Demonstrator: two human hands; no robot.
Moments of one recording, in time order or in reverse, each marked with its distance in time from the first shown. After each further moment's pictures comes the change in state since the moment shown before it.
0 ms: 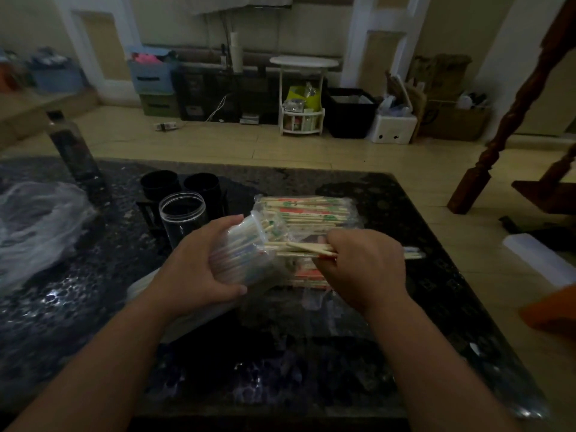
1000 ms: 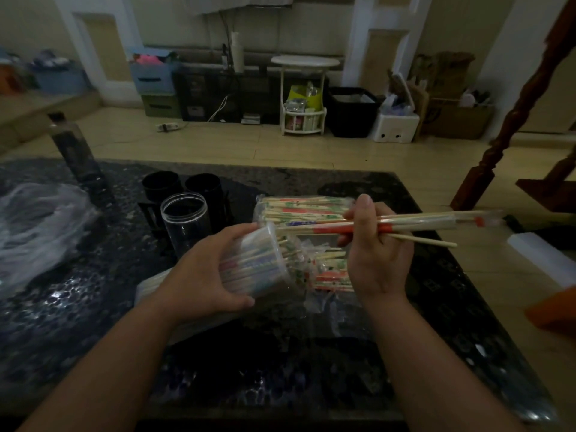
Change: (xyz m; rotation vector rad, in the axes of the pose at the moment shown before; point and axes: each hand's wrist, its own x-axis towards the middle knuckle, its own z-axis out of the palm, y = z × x) left_hand -0.001 0.011 0.002 0.022 -0.117 -0.016; right_hand 0.007 -0.015 0.004 1.167 0.490 0.515
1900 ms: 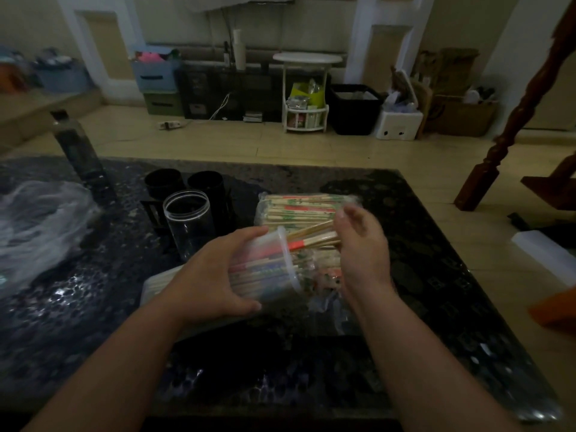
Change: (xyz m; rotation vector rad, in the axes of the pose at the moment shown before) left_hand -0.001 -0.003 0.008 0.034 -0.036 -0.025; right_hand 0.000 0.023 0.016 0.144 -0.054 0.536
